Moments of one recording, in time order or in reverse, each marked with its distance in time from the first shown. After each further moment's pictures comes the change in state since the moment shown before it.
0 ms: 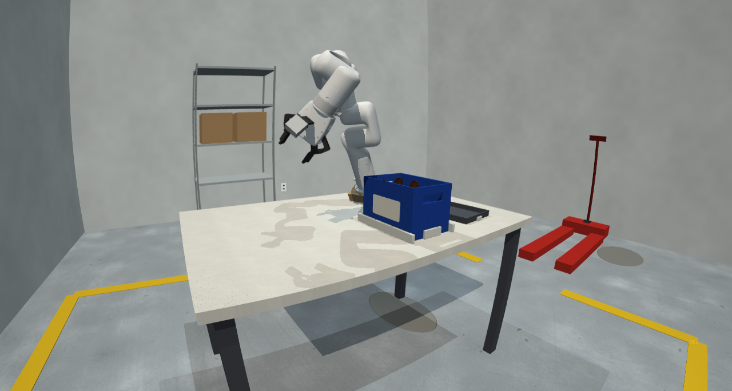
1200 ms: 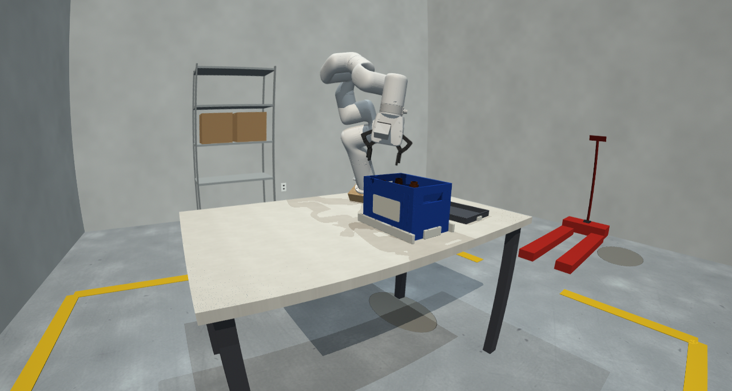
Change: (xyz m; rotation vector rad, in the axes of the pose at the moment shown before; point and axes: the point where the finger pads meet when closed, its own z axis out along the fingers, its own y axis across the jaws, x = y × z) arm -0.163 -0.224 -0.106 0.518 0.112 -0.013
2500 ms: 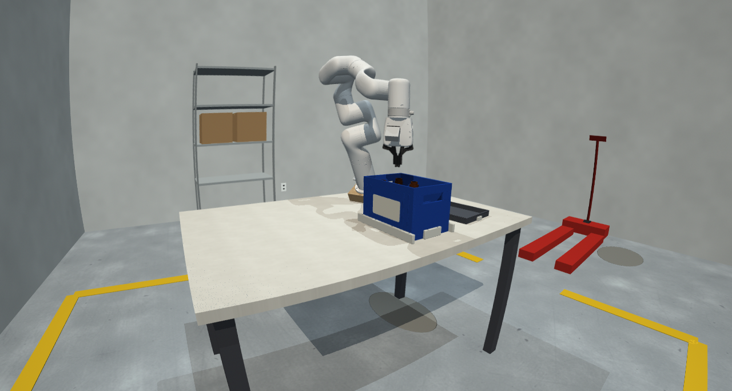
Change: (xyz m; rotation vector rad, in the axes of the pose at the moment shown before) arm -0.060 -0.046 0.003 0.141 0.000 0.049
